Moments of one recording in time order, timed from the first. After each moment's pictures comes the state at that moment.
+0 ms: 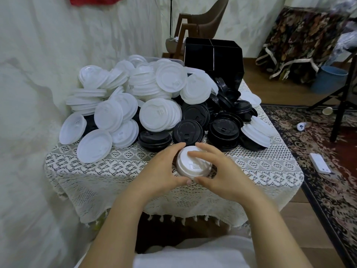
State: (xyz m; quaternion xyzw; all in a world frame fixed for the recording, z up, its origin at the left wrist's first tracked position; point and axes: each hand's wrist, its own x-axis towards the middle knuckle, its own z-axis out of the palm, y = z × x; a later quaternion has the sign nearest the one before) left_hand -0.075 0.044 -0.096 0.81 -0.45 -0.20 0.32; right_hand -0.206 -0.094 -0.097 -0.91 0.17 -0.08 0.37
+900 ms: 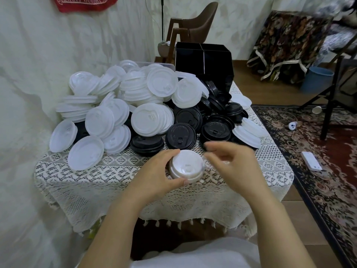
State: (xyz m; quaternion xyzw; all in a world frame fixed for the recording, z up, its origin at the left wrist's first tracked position) left_hand -0.079 0.041 -0.093 0.80 -0.46 -0.18 0.34; right_hand -0.220 -0.099 -0.072 -0.86 0.29 -0.24 0.36
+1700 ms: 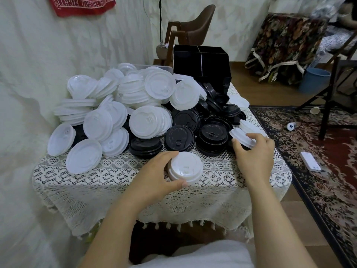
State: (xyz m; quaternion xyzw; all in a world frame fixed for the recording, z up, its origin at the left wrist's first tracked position) left_hand -0.078 0.041 -0.095 0.79 -0.45 -0.19 0.35; right_hand -0.213 -0.155 -0.104 -0.71 0.53 -0.36 0.29
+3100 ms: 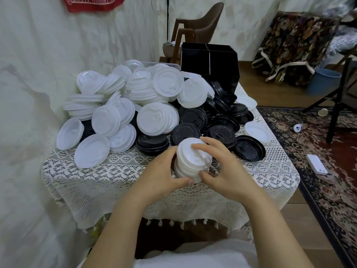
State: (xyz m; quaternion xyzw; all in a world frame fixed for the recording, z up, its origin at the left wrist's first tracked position) left_hand -0.076 0.041 -0.099 0.78 -0.45 -0.20 0.38; right_hand -0.210 -0.102 -0.096 -0.90 0.15 -0.17 0.38
